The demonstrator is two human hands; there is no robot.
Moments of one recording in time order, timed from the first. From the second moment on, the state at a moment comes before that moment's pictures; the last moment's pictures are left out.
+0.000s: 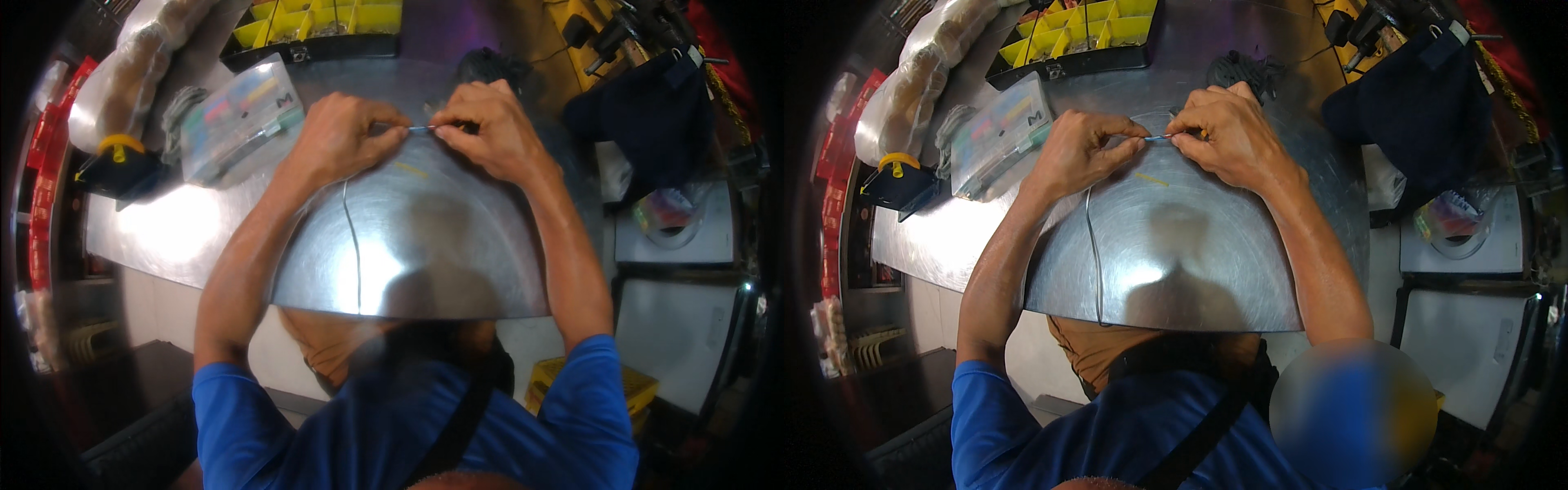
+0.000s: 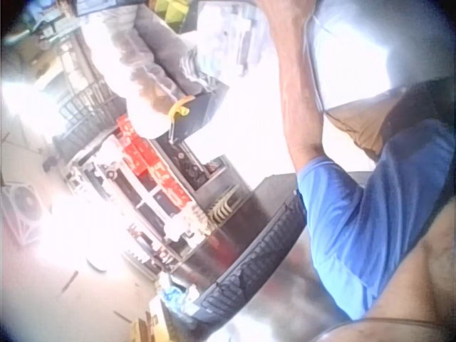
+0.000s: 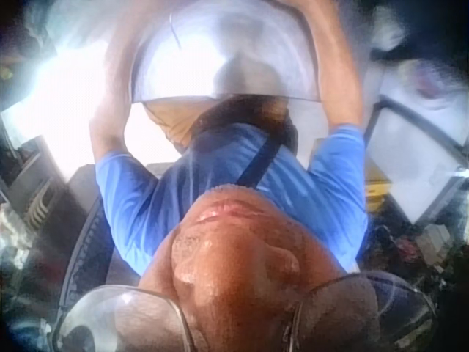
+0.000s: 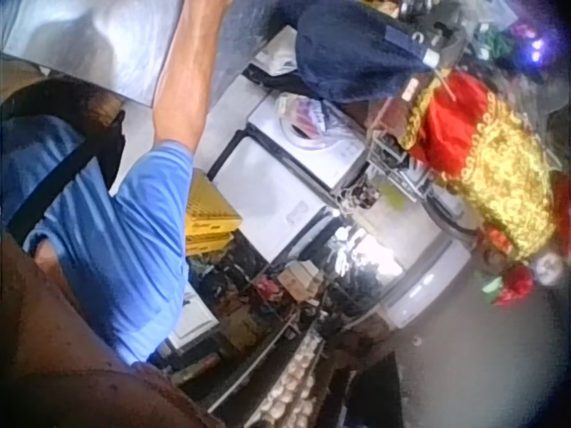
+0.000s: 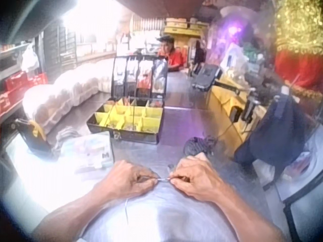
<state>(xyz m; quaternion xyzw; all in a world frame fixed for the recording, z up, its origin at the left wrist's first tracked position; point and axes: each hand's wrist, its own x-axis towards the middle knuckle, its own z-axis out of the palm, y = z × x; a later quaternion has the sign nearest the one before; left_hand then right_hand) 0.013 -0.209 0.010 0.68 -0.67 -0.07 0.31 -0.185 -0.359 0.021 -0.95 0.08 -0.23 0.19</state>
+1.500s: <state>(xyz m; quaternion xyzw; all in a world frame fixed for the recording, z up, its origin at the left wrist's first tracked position) 0.015 -0.206 0.015 0.59 -0.74 0.06 0.30 -0.188 -0.359 0.027 -0.95 0.07 -0.20 0.22</state>
